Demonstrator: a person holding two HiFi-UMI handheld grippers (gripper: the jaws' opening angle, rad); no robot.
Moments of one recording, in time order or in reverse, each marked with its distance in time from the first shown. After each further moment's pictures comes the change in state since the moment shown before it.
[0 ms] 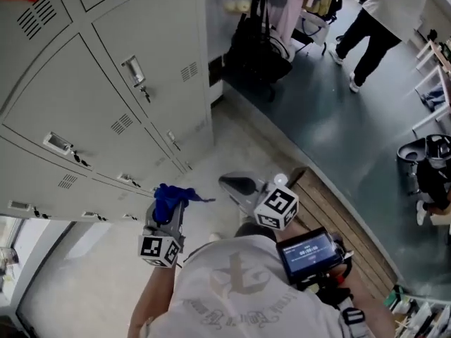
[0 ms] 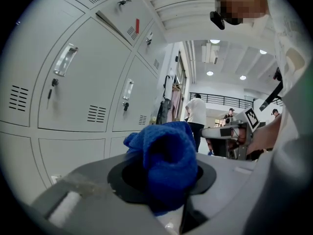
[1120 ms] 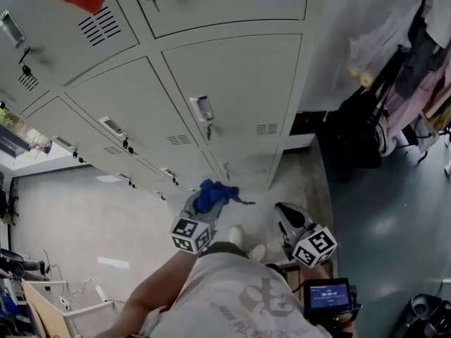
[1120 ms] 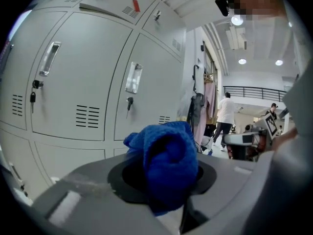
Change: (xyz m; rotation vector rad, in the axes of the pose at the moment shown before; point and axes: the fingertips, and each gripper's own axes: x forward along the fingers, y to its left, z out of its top) left arm 0.167 0.033 0.047 -0.091 0.015 0.417; right arm 0.005 -0.202 0.053 0.080 0.023 0.247
